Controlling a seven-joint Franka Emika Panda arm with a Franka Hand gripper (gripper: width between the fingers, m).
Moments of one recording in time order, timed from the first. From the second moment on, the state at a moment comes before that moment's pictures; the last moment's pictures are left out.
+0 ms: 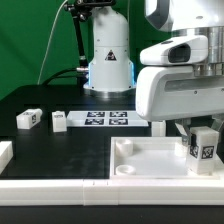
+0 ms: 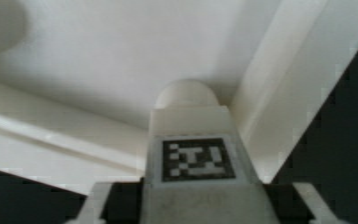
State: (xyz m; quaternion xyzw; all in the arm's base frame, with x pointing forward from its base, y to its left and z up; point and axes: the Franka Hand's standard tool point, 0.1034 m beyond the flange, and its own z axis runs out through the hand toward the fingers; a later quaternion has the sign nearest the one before) arm 0.628 0.124 0.071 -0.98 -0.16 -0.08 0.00
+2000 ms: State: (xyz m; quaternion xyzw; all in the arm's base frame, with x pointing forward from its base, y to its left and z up) arm 0.630 0.119 0.074 -1.00 0.06 -0.03 0.01
